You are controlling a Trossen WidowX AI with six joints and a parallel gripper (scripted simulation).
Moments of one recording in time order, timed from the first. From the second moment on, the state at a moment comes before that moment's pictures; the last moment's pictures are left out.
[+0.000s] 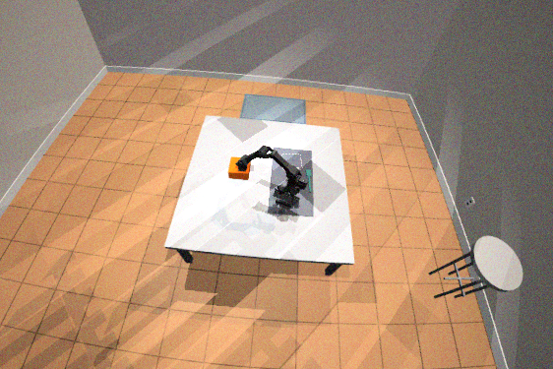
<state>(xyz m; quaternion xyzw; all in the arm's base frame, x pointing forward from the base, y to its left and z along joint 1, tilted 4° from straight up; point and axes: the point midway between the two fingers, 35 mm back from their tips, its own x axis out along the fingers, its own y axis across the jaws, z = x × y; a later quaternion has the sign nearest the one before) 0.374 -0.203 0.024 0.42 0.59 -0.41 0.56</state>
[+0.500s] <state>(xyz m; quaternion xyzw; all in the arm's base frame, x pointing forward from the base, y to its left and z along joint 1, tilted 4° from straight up) 0.307 -0.222 0.020 0.26 0.67 -0.24 0.65</state>
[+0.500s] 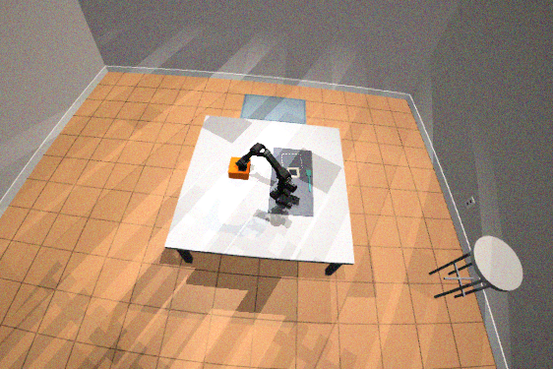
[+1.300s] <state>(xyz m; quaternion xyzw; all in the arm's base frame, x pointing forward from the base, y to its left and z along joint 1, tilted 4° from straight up) 0.259 -0.217 0.010 0.13 0.71 -0.11 0.68</state>
